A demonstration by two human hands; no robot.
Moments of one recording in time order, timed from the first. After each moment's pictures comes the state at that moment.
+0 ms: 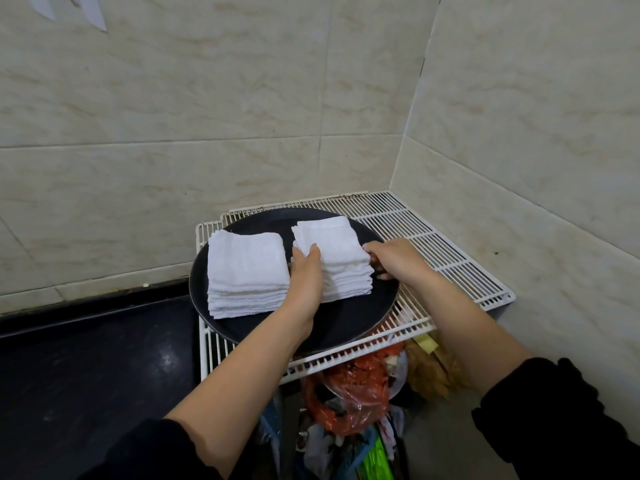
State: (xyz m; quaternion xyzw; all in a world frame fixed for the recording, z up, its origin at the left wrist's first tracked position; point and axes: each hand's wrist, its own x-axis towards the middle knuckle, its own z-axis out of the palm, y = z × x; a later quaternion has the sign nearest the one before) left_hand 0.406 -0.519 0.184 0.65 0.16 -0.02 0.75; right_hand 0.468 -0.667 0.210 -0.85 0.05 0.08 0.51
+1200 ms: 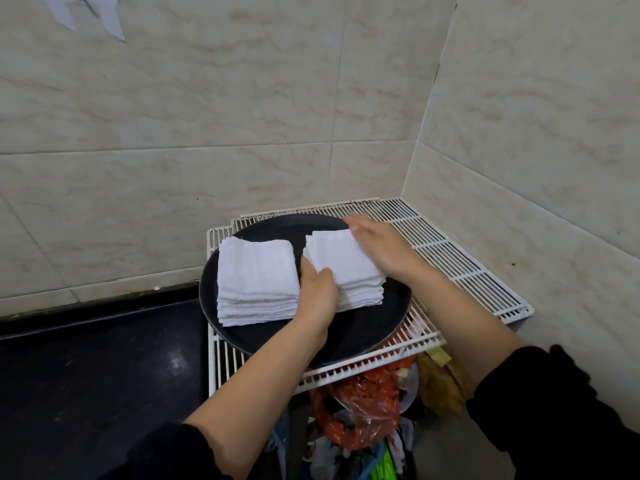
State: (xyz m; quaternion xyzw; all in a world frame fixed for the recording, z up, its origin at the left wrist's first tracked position) left_hand 0.395 -0.529 0.198 0.68 0.15 0.02 0.71; right_hand 0.481 -0.640 0.225 -0.87 -0.19 0.02 0.46
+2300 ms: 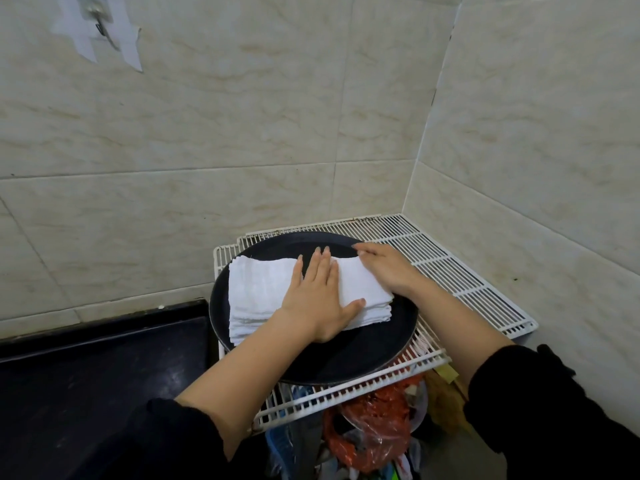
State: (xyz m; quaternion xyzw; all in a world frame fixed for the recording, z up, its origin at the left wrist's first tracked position) left_hand 0.416 -0.490 0.203 1.00 -0.09 -0.02 0.03; right_hand 0.495 -0.638 0.216 -0.91 -0.13 0.06 0.40
